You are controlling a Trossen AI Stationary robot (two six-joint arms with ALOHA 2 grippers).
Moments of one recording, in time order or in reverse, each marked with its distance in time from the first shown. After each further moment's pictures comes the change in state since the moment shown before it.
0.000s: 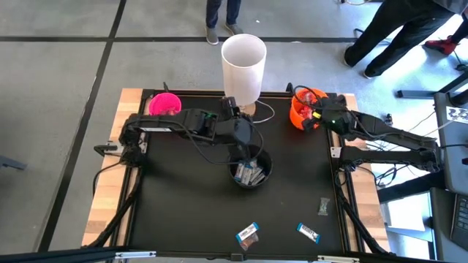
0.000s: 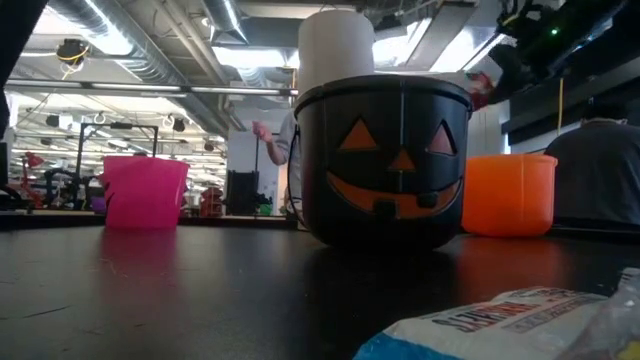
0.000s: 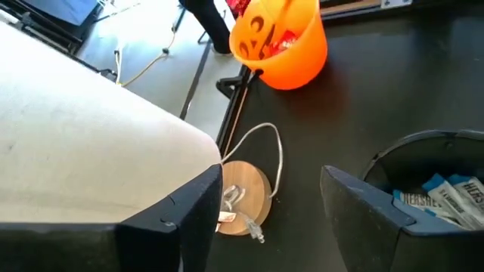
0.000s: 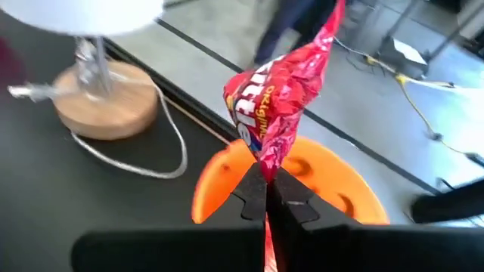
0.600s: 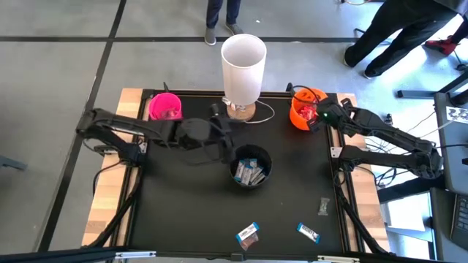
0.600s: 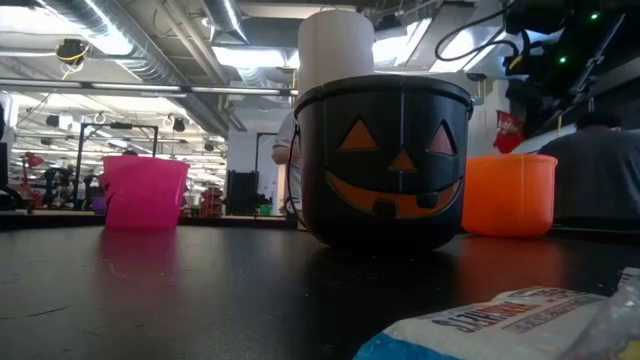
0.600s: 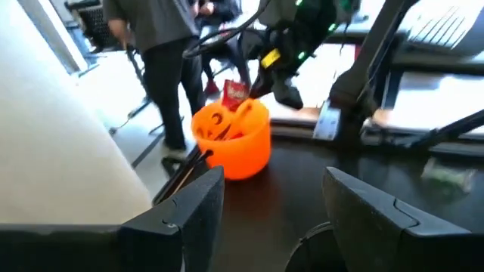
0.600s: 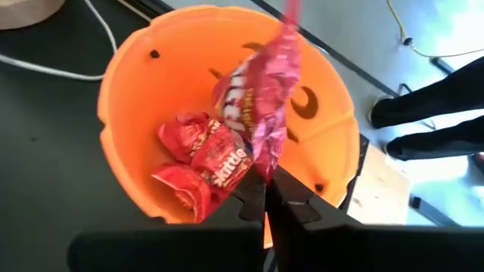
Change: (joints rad) left arm -0.002 -0.480 -0.929 0.999 0.165 -0.012; right arm -0.208 0.066 0.005 -0.273 -0.098 0.076
